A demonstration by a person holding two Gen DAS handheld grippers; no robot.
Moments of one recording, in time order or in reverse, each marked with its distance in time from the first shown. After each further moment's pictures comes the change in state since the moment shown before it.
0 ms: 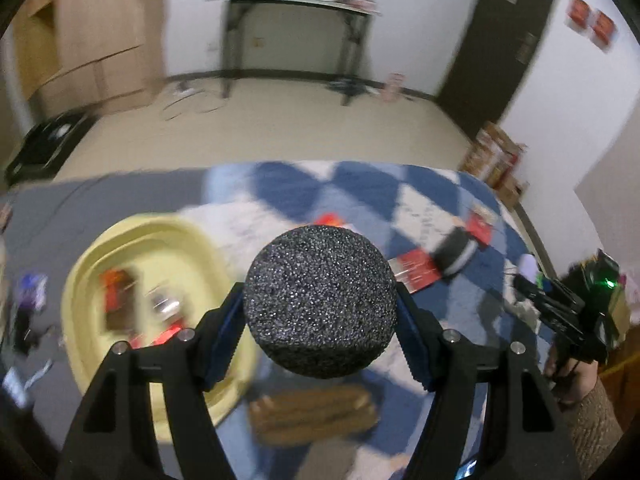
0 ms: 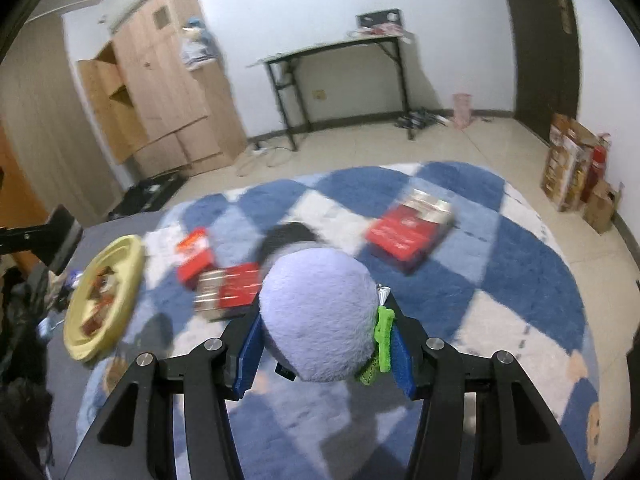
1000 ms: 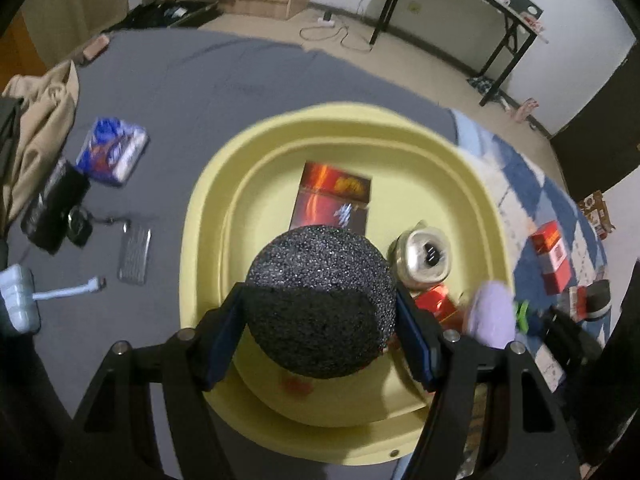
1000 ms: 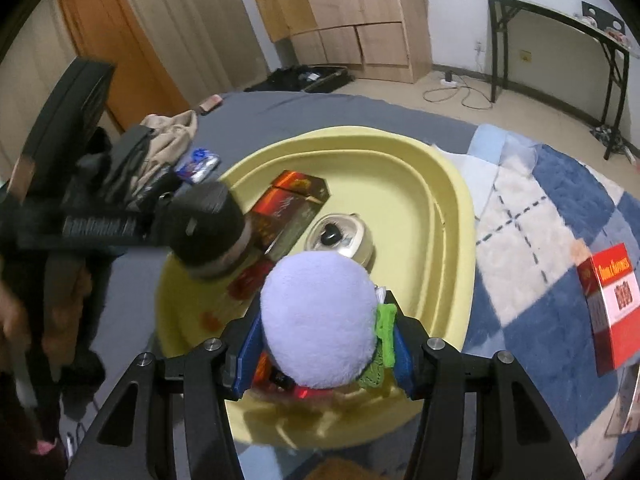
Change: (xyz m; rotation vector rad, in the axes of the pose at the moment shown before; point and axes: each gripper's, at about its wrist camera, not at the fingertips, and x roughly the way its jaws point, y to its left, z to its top) left arm 0.073 0.215 -0.066 -0.388 0.164 0.206; right arm 0.219 0.328 0.004 -0.384 0.307 0.376
